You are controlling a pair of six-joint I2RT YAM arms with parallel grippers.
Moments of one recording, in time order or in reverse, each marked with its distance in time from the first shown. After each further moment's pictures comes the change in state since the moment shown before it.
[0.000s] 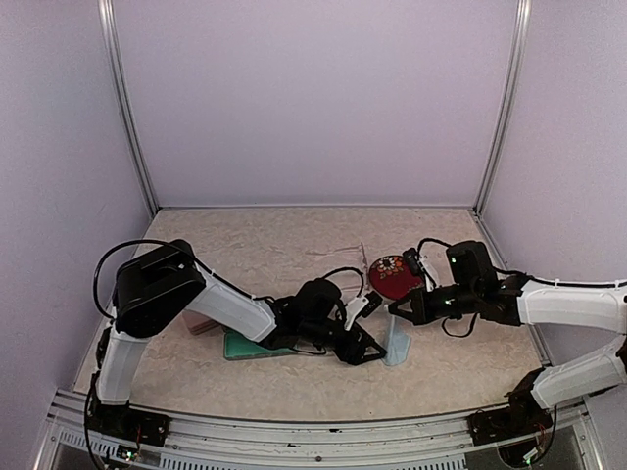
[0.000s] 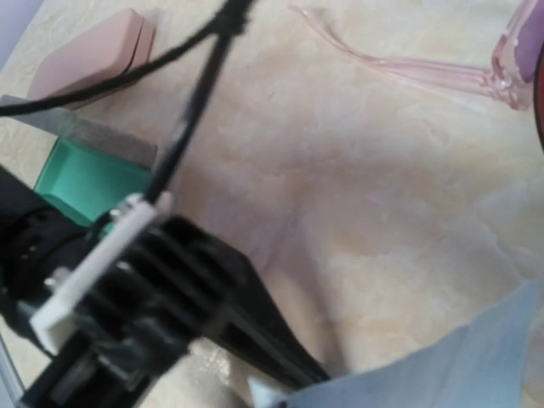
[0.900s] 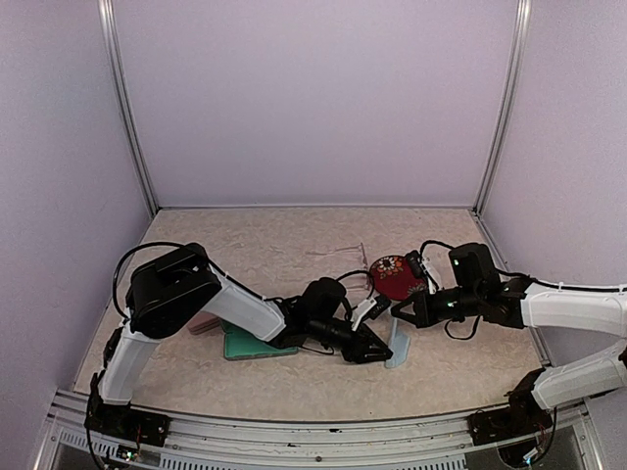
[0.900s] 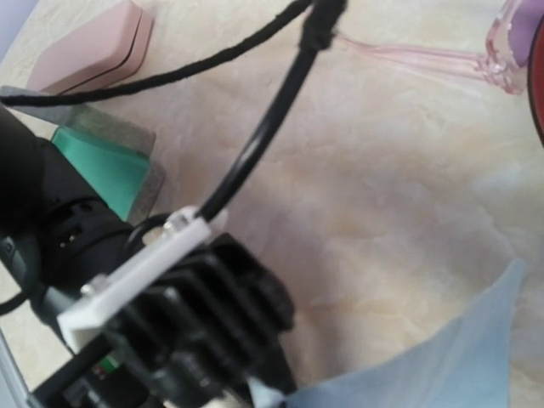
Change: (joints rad) left arm 0.014 0.100 0.091 0.074 0.205 -0.031; right arm -0.006 -0.036 -0.017 -0.026 0.003 -0.004
